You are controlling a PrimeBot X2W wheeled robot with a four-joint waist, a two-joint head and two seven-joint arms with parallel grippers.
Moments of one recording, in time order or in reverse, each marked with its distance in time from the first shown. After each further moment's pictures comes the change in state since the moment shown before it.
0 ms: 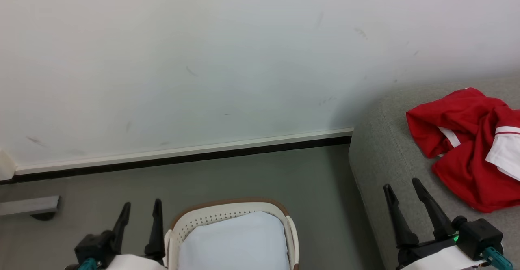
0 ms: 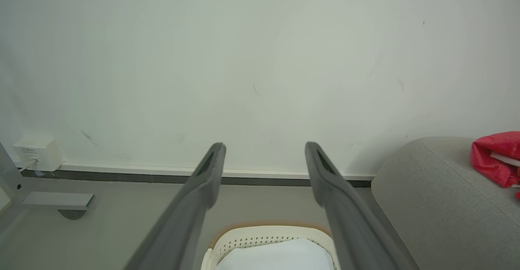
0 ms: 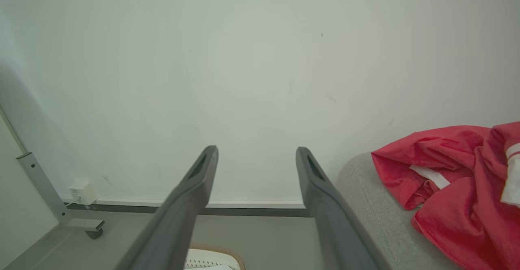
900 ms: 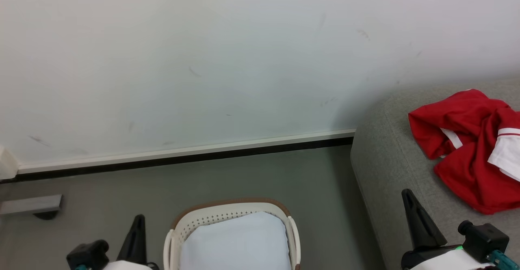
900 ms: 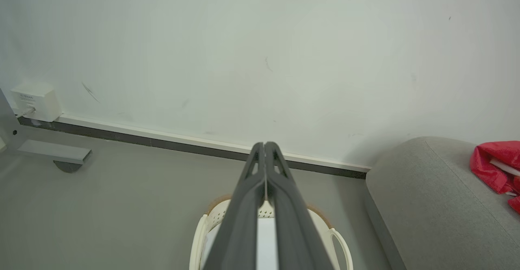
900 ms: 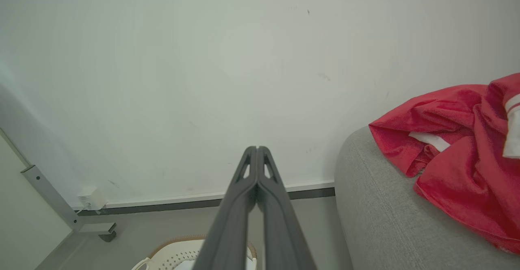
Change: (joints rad) left arm 0.011 -0.023 0.050 0.061 -0.069 -0.038 0.044; right arm 0.013 0.010 -0.013 0.032 0.083 0.000 0.026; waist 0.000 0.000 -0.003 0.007
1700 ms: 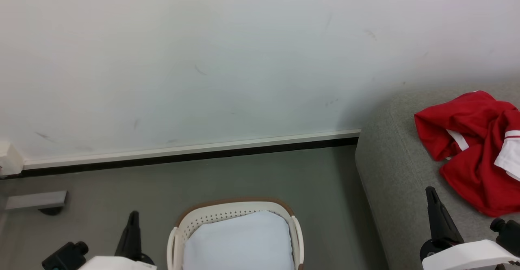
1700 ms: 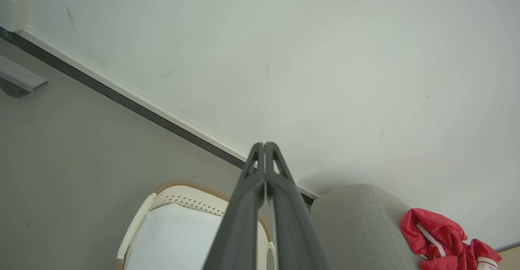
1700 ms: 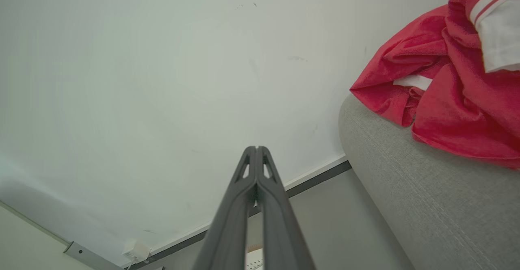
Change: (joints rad) left arm 0.000 0.000 0.011 -0.048 -0.406 -0.013 0.090; right arm 0.000 0.020 -0.096 -0.003 0.345 0.000 0.096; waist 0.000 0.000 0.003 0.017
